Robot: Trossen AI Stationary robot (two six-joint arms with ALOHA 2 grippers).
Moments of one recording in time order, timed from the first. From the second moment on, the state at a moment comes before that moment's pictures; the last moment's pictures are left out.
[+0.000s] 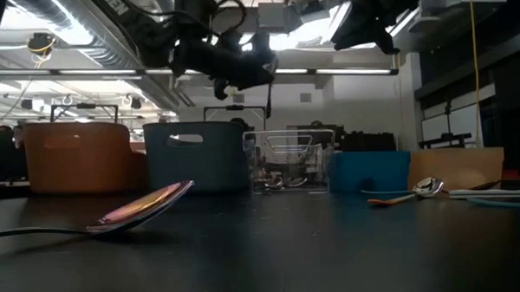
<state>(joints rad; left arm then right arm) 0.38 1.72 0.96 0.75 -0.31 -0.23 -0.37 1.08 1.03 -0.46 -0.06 0.28</state>
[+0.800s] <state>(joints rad) 0.39 1.89 0.96 0.71 -0.18 -0.32 -0.37 1.08 1.03 -0.34 0.09 0.28</state>
